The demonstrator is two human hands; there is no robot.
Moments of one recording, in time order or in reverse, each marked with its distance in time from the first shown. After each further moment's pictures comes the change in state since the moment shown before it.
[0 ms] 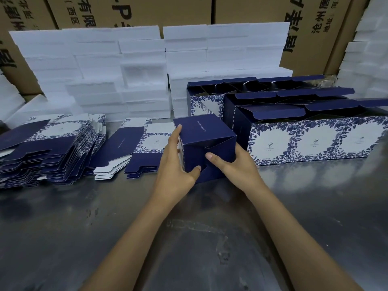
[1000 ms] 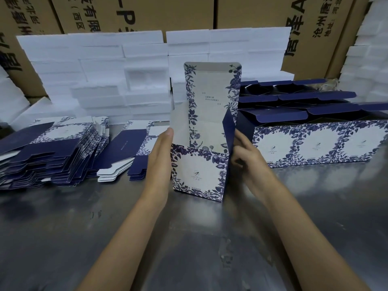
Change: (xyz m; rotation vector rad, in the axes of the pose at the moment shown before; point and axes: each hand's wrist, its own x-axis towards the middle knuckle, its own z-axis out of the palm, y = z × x) left_hand 0.009 0.018 -0.019 -0.553 0.170 -0.333; right_hand 0.003 -0.013 -0.017 0.431 -0.166 0.076
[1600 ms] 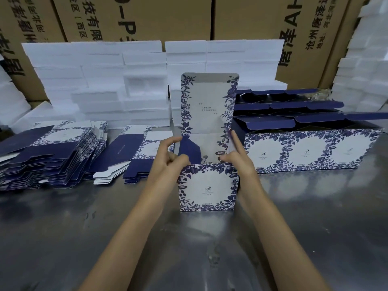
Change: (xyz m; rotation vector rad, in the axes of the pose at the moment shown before) left_hand -0.034 0.023 0.011 0.203 -0.159 0.043; right_hand -0.019 -0.013 0.014 -0.100 0.119 -0.054
